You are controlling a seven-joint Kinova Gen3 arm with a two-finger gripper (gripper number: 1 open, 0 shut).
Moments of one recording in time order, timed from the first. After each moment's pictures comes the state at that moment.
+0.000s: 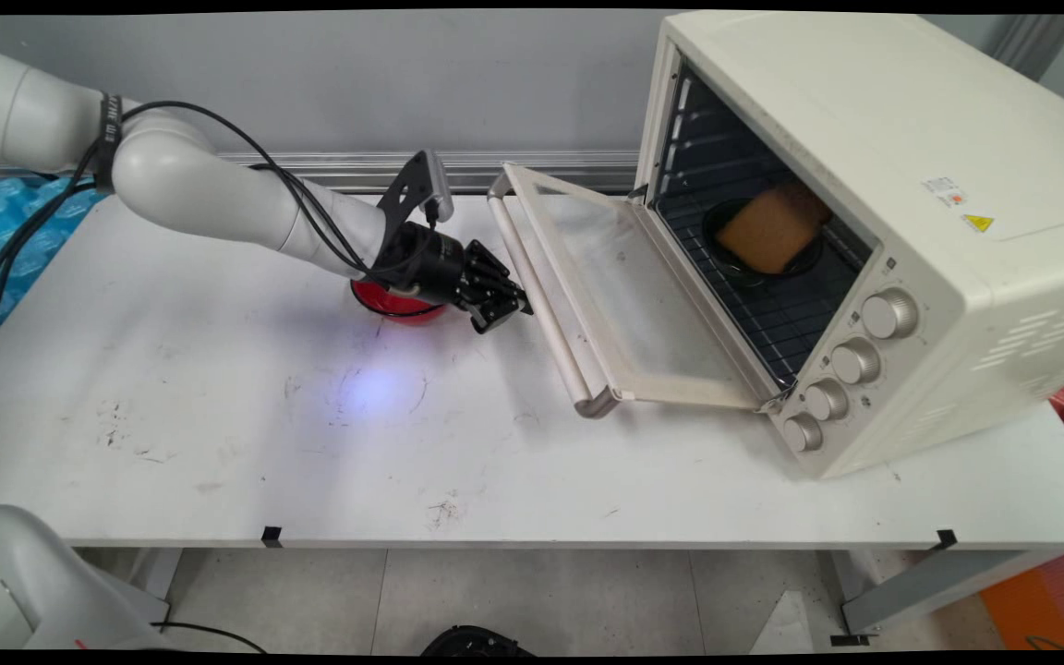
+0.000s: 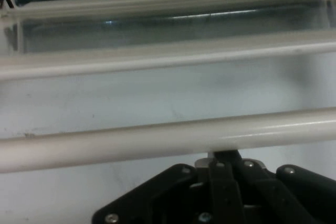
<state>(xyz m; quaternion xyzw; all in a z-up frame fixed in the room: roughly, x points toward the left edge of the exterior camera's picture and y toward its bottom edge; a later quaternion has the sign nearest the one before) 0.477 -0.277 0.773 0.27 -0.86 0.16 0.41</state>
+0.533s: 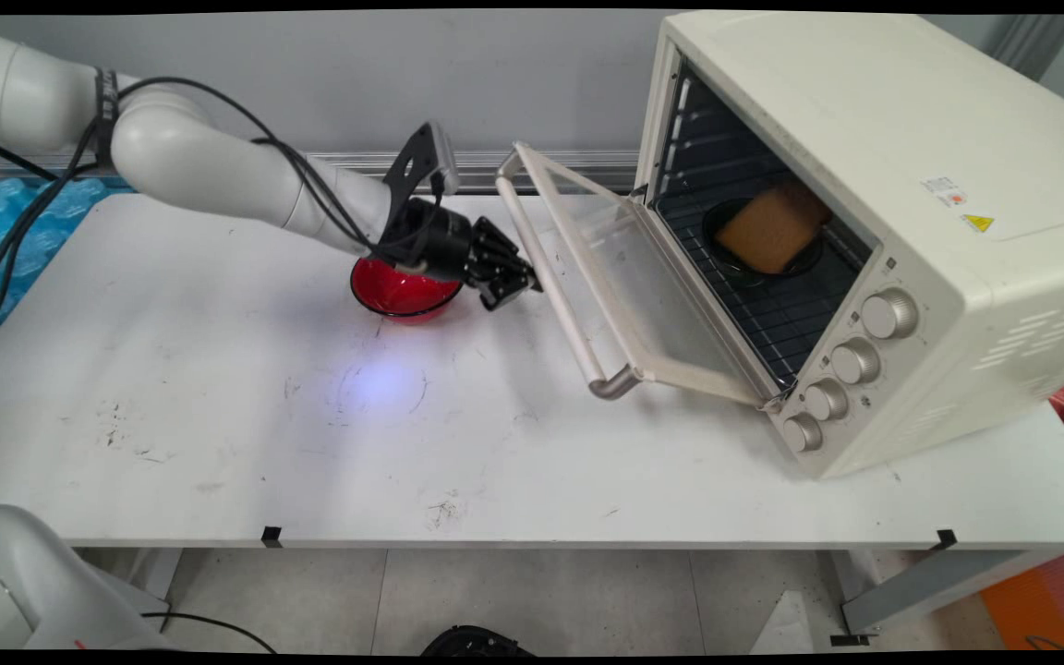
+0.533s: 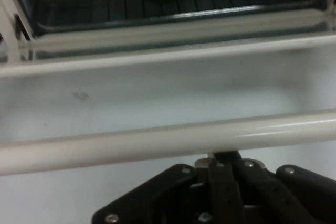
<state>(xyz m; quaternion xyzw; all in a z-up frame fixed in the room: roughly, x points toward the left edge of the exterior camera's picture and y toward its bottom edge) 0.474 -0.289 0.794 0.27 -0.85 0.17 0.42</state>
